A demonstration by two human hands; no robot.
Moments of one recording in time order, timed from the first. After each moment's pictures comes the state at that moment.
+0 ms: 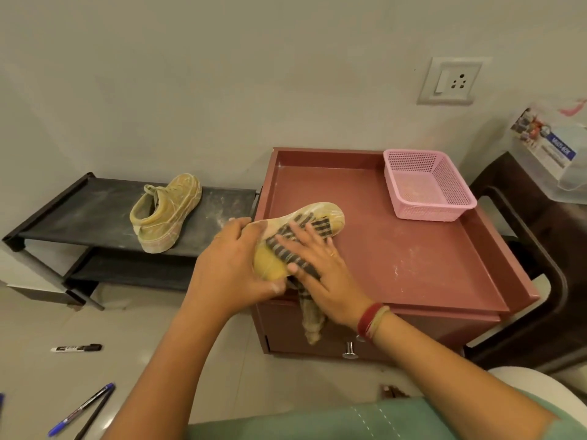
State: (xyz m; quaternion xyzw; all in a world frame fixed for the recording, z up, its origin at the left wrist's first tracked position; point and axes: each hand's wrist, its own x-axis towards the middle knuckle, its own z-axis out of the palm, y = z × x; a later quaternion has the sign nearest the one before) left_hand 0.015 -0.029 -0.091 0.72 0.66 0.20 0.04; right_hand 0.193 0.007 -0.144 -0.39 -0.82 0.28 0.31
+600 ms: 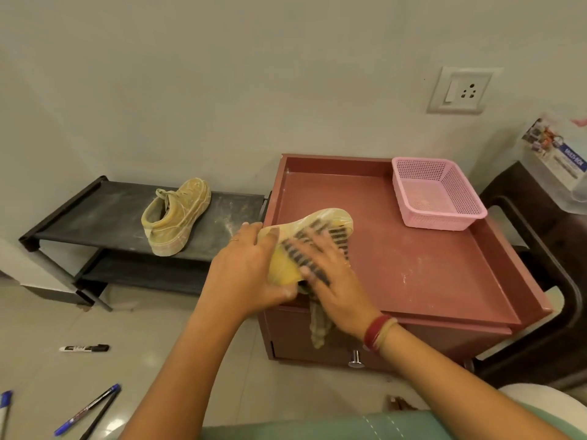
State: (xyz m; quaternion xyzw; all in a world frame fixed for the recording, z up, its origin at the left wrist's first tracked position) left_hand 0.023 -0.030 -0.082 0.73 0.68 0.10 0.02; right_hand 0.193 0.006 -0.149 -0.42 -0.81 0.28 0.31
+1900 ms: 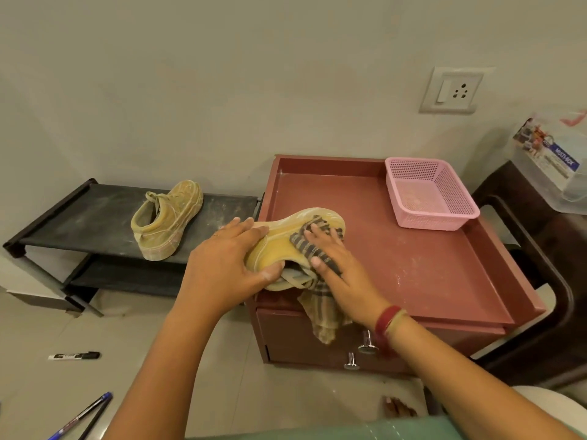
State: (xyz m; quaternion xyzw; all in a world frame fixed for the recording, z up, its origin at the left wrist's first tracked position) left_hand 0.005 -0.019 -0.083 0.72 0.66 0.19 0.03; right_hand 0.208 0.012 -0.130 -0.43 -0.76 0.35 0.33
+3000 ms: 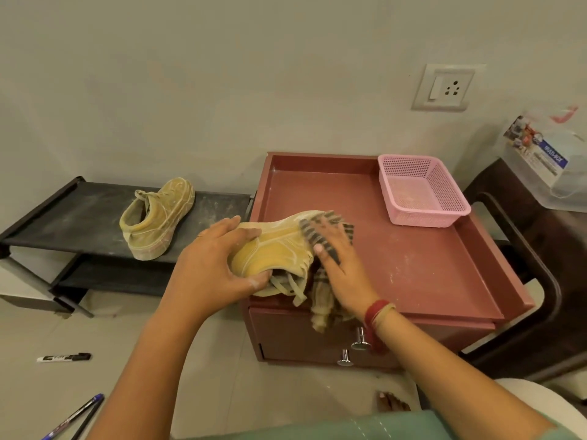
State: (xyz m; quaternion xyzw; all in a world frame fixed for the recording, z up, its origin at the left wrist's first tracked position) left_hand -0.001 -0.023 -0.084 0.71 0.65 0.25 0.09; right_hand 0.211 0.036 -0.157 -0.47 -0.72 0.33 0.39
